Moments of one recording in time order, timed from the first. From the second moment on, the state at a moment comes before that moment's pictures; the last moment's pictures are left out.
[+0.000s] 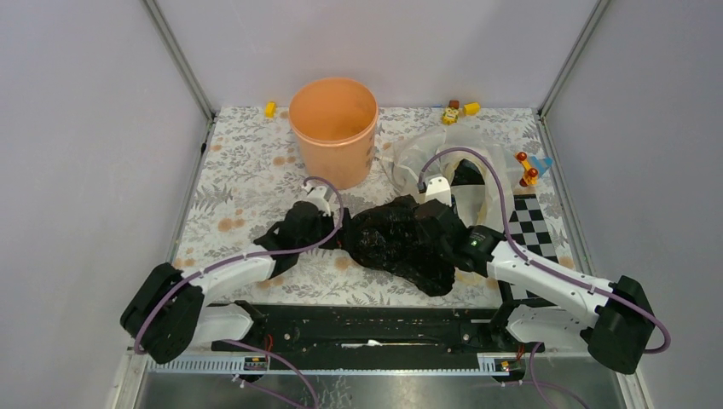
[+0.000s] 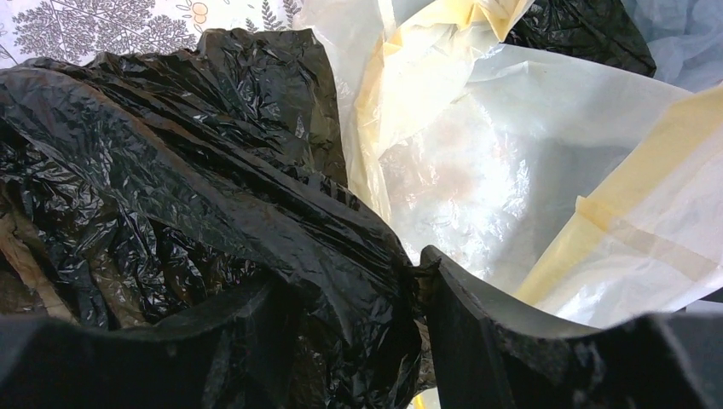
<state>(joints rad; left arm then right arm) -0.62 1.18 0.47 0.19 0.14 -0.59 0.87 1.12 0.77 -0.43 0.60 0.33</state>
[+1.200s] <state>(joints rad) -0.59 1.37 0.53 0.15 -0.10 -0.65 0.84 1.01 0.69 -0.37 -0.16 0.37</state>
